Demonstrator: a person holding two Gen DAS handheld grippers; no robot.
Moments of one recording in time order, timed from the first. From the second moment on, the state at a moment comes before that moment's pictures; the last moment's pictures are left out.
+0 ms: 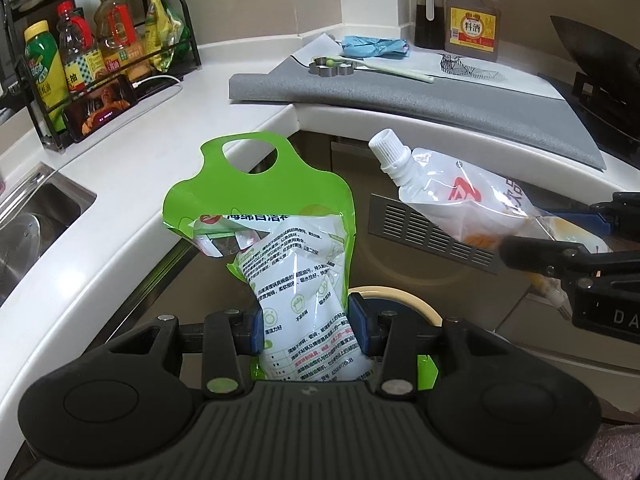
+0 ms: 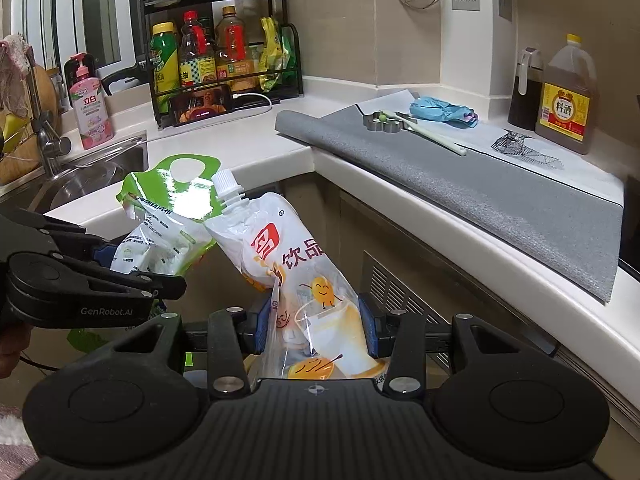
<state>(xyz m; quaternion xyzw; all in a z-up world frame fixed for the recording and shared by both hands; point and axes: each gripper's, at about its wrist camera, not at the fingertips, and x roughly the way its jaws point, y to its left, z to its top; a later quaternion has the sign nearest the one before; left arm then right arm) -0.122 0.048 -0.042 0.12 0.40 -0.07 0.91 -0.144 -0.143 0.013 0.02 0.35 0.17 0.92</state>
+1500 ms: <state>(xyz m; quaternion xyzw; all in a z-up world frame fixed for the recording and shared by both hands) -0.111 0.051 -0.057 0.10 0.43 -0.08 0.89 -0.132 -0.138 0.005 0.03 0.39 0.17 0.91</state>
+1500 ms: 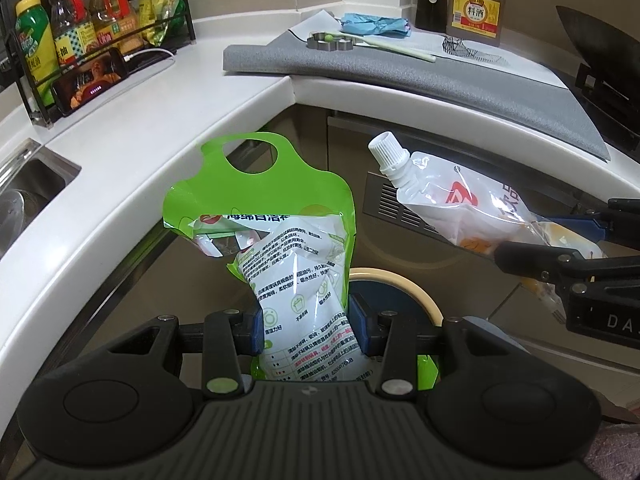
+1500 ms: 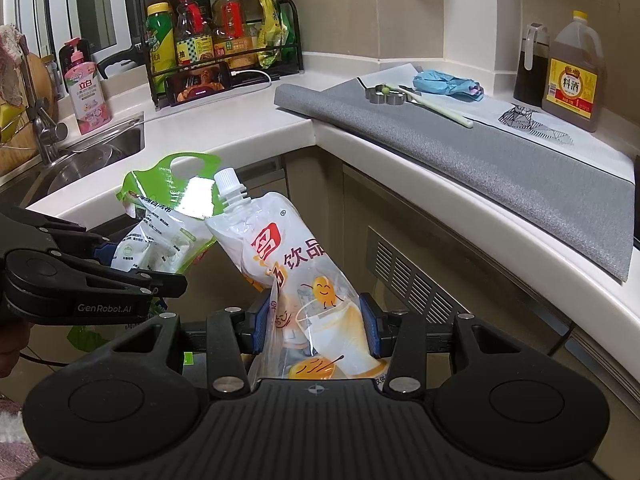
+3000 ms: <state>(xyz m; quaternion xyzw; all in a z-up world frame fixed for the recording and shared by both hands) -0.065 0.061 -0.104 0.08 0.51 -0.09 0.85 -0.084 -0.142 -0.041 0.04 0.46 0.15 0.87</state>
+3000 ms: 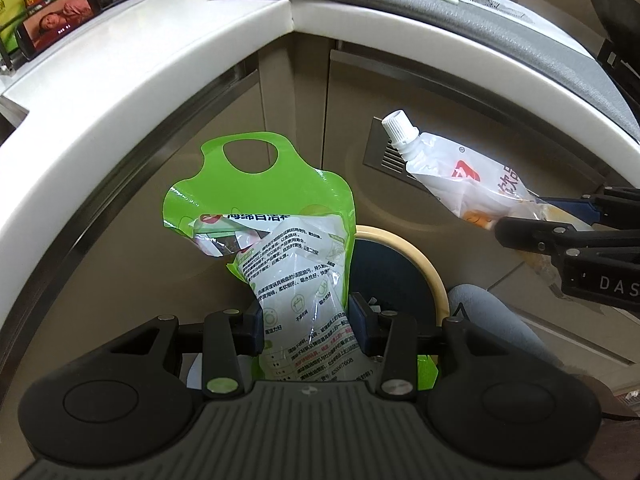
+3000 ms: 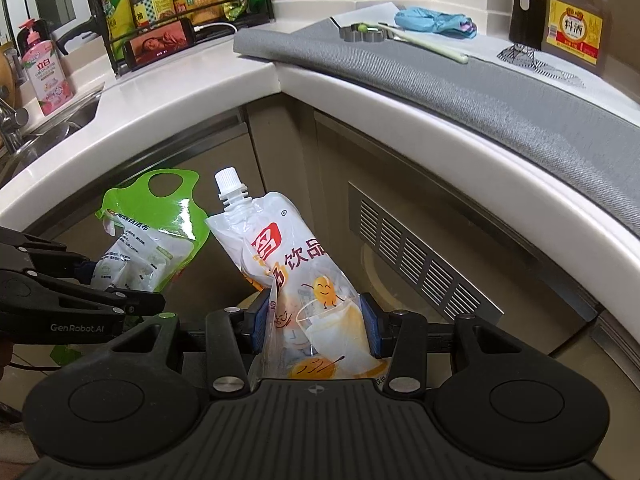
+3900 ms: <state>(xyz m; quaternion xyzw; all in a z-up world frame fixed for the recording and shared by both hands) -0.018 0.056 -0.182 0.05 0.61 -0.12 0.78 -0.041 -0.120 -0.122 0.03 0.55 0.14 0.82</state>
